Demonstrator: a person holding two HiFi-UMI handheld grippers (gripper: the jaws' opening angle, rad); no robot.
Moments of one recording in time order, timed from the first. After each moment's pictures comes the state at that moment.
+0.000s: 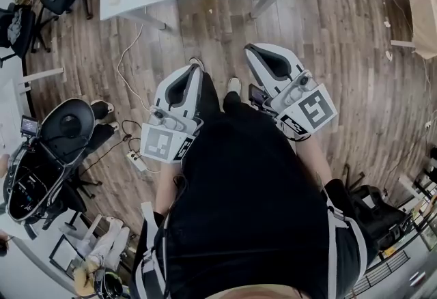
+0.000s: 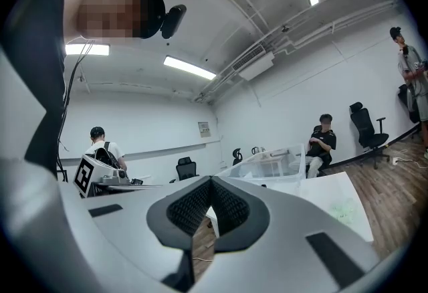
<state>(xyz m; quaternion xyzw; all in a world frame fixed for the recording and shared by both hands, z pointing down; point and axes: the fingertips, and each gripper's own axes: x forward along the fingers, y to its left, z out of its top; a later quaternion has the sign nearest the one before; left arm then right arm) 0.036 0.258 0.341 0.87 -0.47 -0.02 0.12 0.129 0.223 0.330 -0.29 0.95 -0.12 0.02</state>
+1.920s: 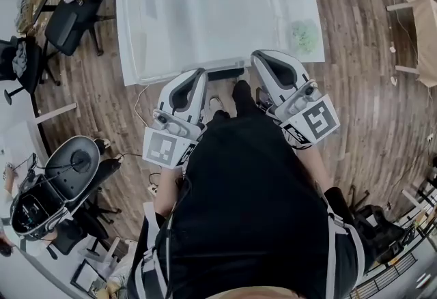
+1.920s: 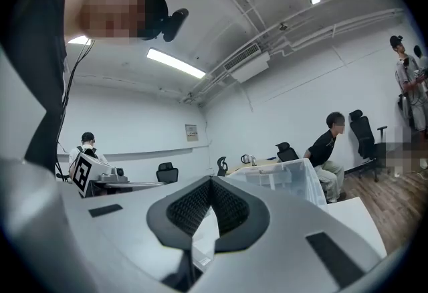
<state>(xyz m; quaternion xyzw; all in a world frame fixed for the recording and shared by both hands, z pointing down) -0.072 -0.045 0.325 0.90 -0.43 -0.02 0.09 0.022 -0.075 0.317 -0.33 0.94 -0.10 0.03</state>
